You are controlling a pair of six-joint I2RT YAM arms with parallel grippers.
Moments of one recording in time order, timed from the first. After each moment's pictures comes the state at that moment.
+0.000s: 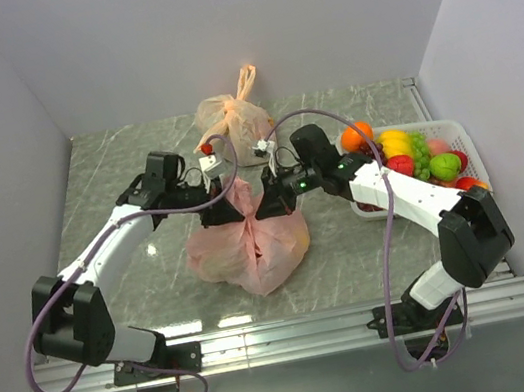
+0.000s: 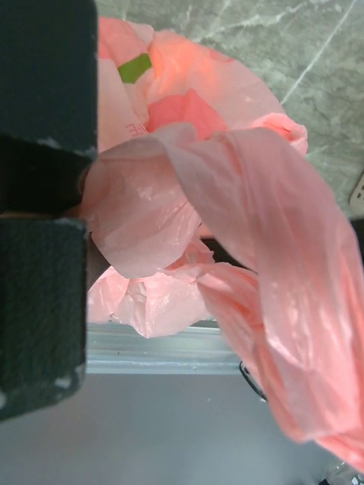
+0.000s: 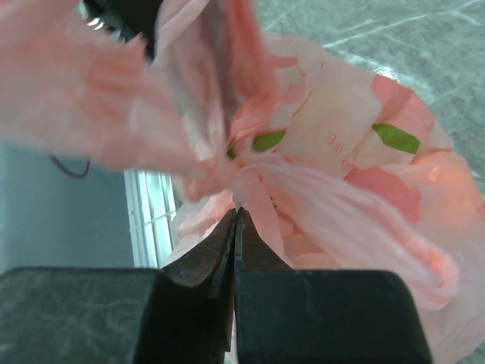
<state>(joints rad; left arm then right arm) -0.36 1.42 1.05 -0.46 1.05 0.32 0.60 1.49 1.10 -0.24 -0.84 0.02</state>
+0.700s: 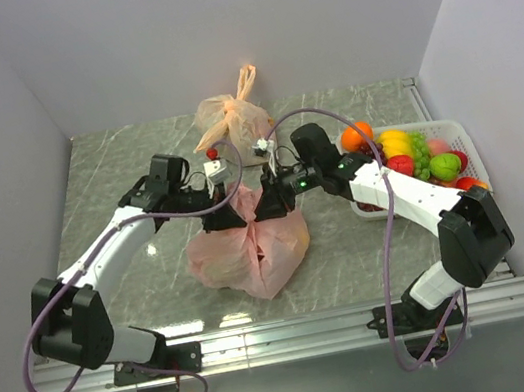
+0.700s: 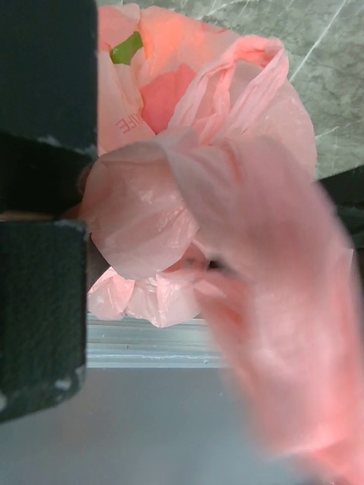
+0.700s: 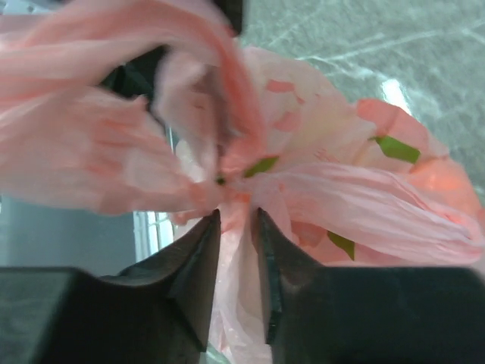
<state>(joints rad) -0.39 1.40 1.05 -0.50 1.05 0.36 0.60 1.49 1.10 -0.22 -0.87 0.03</state>
